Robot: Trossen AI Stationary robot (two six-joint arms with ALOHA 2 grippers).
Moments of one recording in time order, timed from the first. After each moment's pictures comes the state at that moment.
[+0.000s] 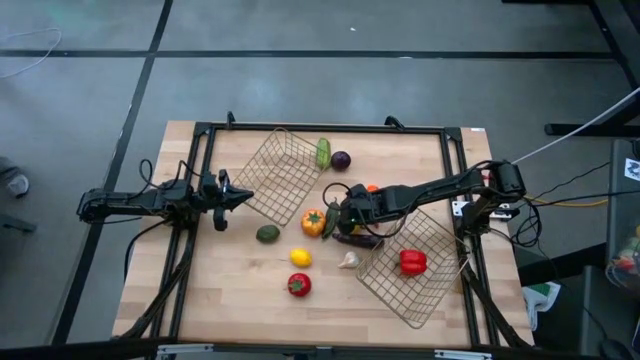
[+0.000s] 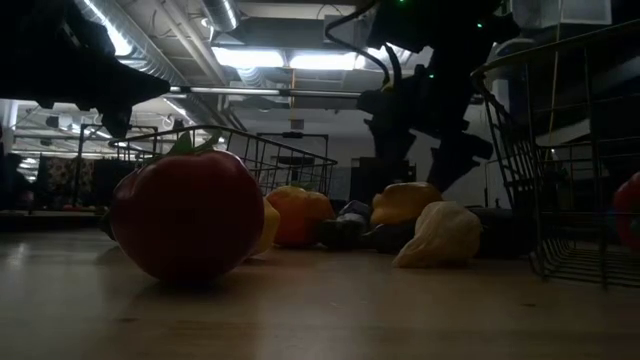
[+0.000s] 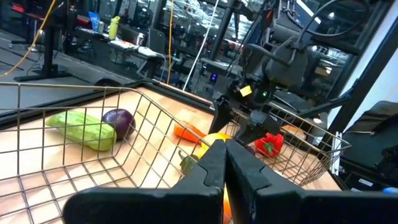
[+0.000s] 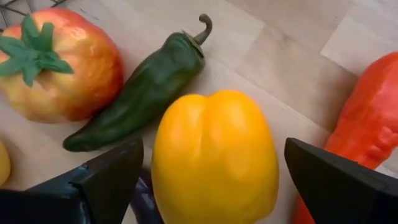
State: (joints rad) left arm 0.01 0.03 0.01 0.04 -0.20 -0.34; right arm 0.08 1.73 1.14 -0.61 0.24 1.04
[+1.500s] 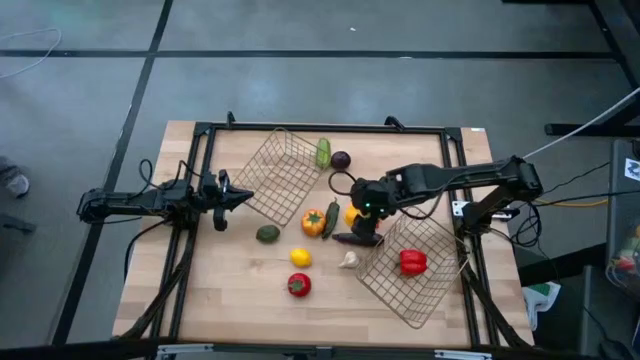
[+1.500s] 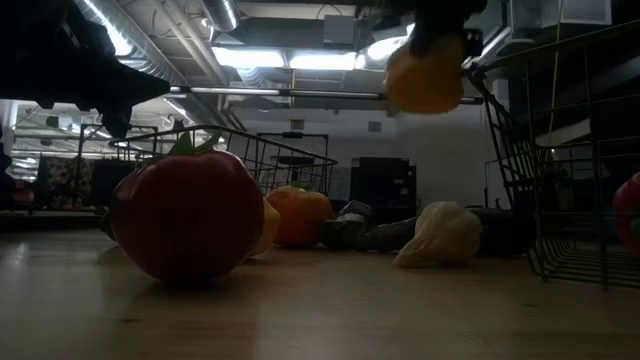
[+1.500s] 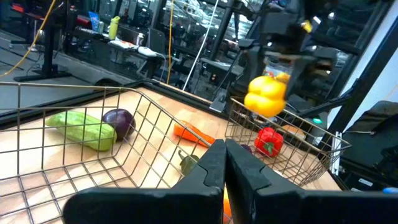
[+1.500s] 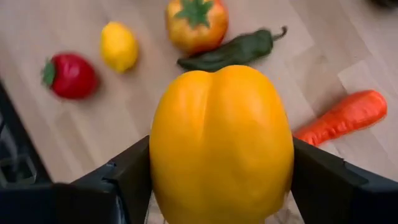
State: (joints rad) left arm 0.01 0.03 0.01 0.04 -0.20 -0.34; right arm 0.13 1.60 1.54 -1.11 0.02 0.64
